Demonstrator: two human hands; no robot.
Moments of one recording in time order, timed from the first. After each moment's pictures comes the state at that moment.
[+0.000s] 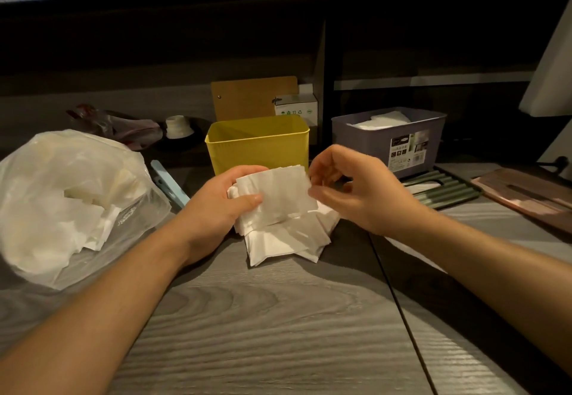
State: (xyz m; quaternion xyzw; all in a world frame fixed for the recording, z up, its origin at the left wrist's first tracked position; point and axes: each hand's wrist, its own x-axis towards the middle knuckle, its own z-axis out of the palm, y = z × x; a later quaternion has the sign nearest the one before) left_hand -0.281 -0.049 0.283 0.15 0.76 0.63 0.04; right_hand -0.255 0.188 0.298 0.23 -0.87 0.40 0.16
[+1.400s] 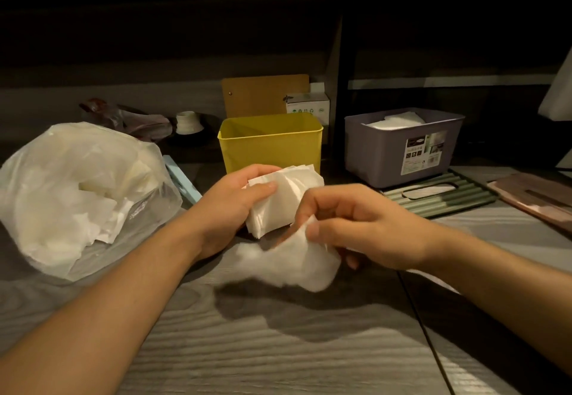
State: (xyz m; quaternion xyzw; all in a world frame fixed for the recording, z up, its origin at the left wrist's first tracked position) left_hand -0.279 -0.047 0.288 0.12 0.78 0.62 0.07; right_hand -0.225 0.169 0.303 0.35 -0.79 0.50 -0.10
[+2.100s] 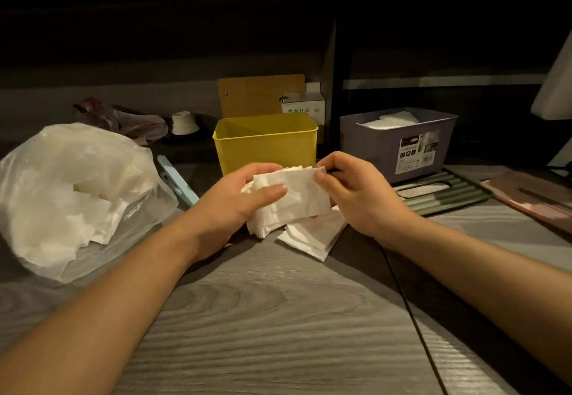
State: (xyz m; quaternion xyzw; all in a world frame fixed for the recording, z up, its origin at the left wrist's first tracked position) left_hand -0.274 -0.043 0.291 0.14 0.77 0.61 0.06; right_hand -0.267 0.166 0.284 0.14 -0.85 0.49 0.15
